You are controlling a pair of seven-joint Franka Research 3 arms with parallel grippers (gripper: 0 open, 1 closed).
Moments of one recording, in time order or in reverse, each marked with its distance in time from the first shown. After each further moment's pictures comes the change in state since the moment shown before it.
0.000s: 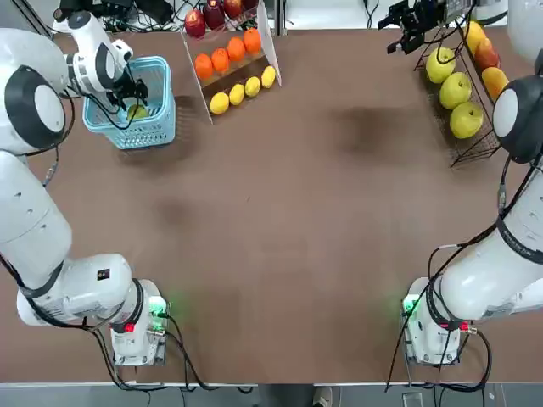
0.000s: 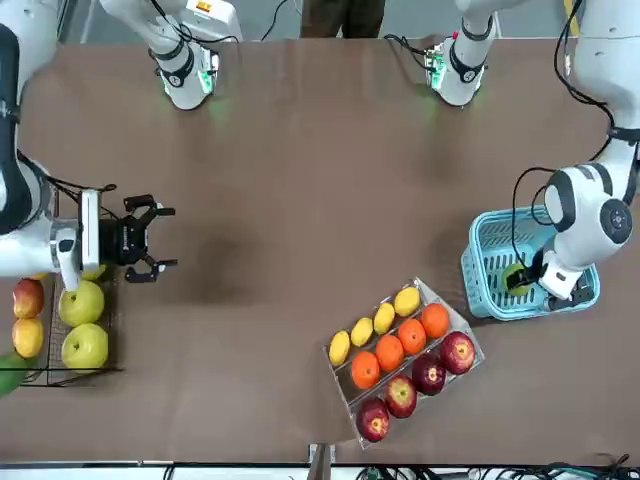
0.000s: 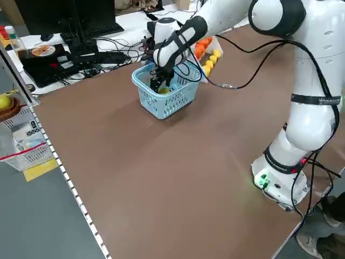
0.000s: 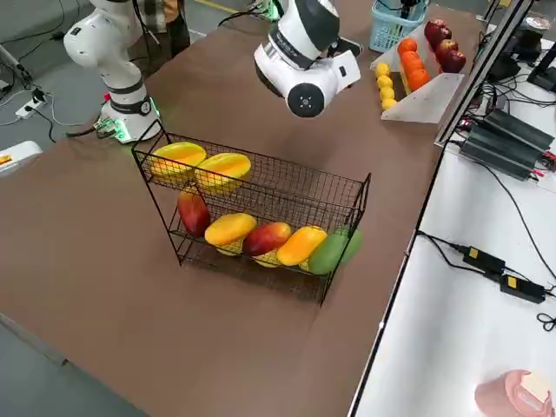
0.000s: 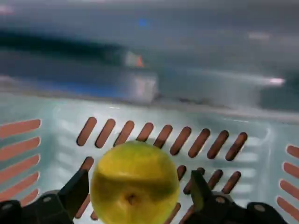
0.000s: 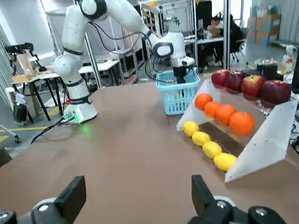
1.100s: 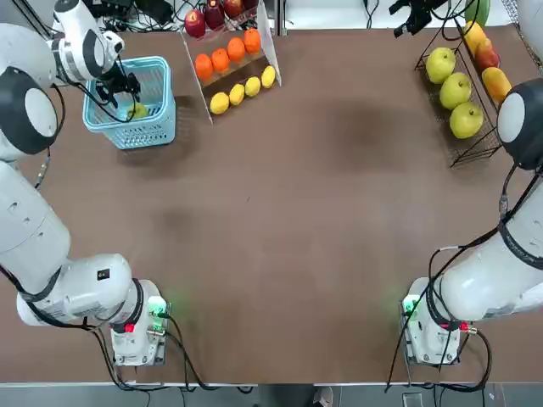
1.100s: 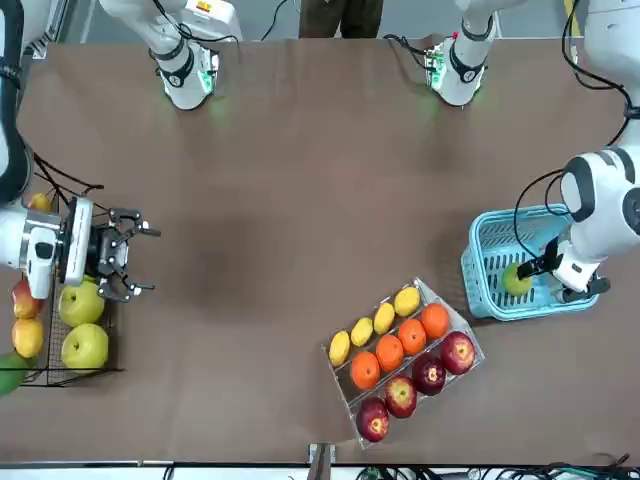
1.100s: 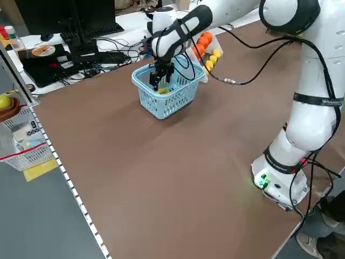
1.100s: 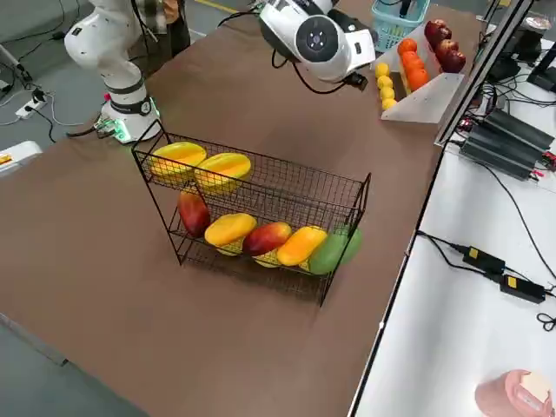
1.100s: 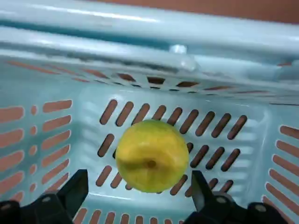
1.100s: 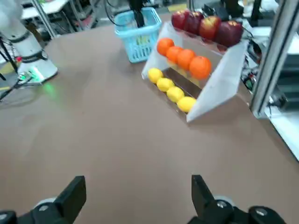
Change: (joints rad) left arm 0.001 -0.078 0.015 0.006 0.002 -0.132 0.000; right arm 0.023 -0.057 0.003 0.103 -0.225 0.198 0.249
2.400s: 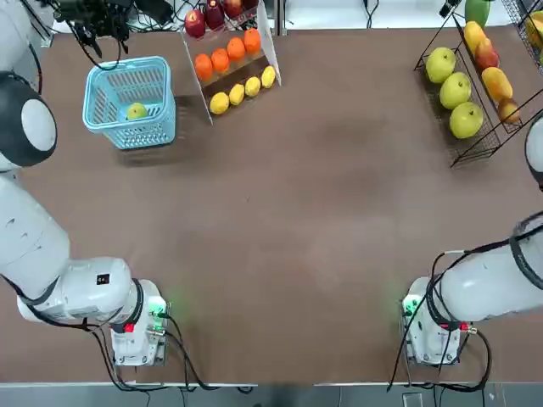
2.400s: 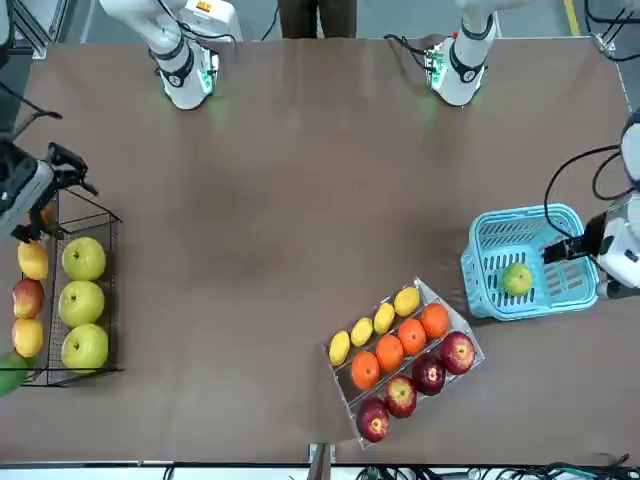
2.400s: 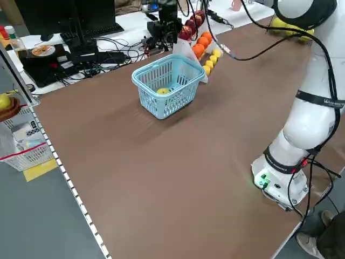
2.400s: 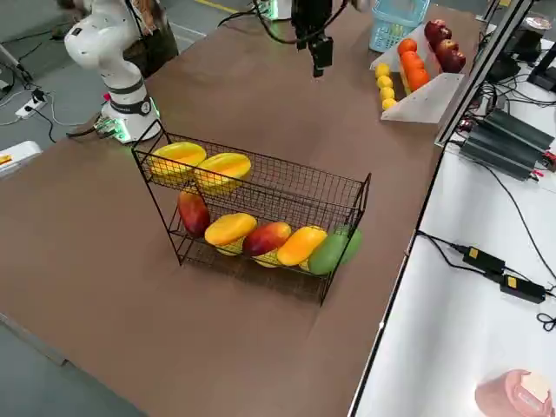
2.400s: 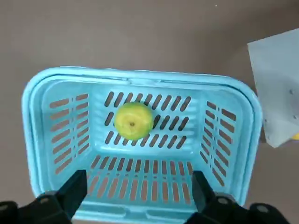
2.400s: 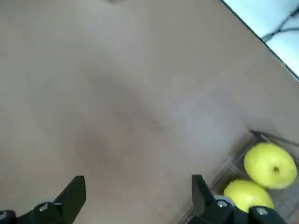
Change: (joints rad) left arm -0.092 -0.108 0.019 0.315 0.005 -0.485 -0.014; right arm 0.009 -0.184 0.056 0.116 -0.741 -0.001 0.806
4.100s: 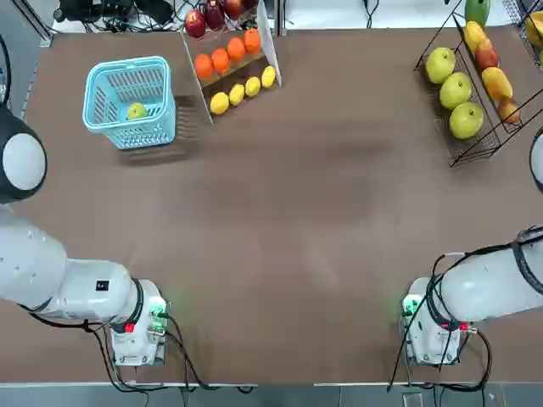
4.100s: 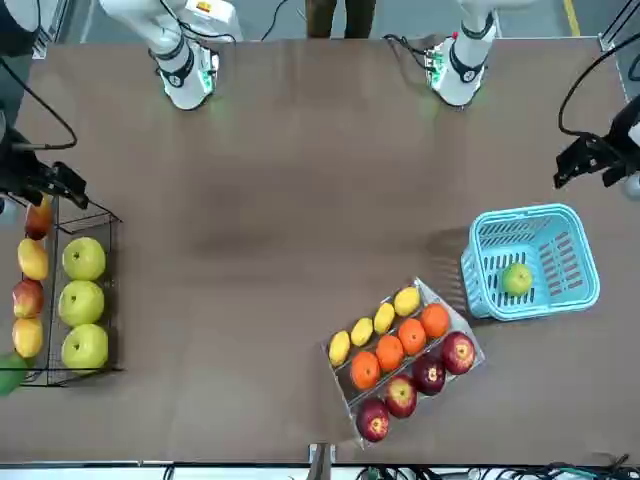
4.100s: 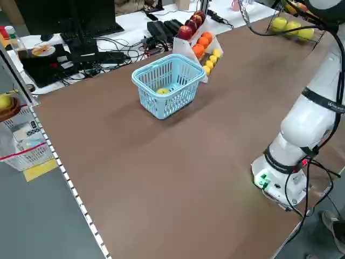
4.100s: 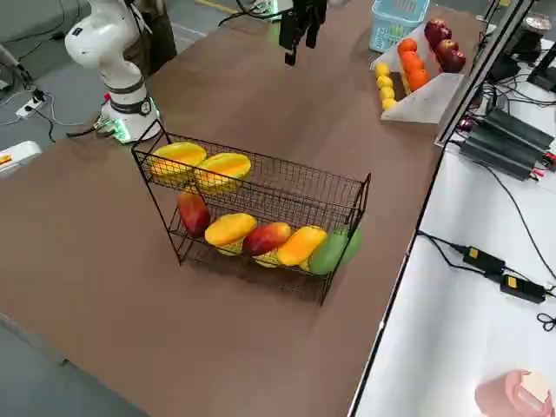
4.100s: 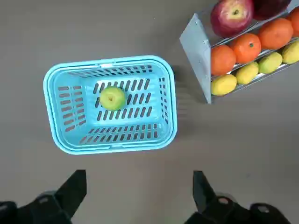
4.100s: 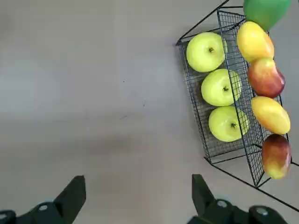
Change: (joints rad) left arm -0.120 -0.191 -0.024 0.288 -0.013 -0.422 0.012; right arm 0.012 -0.085 0.069 0.005 -0.296 -0.047 1.083
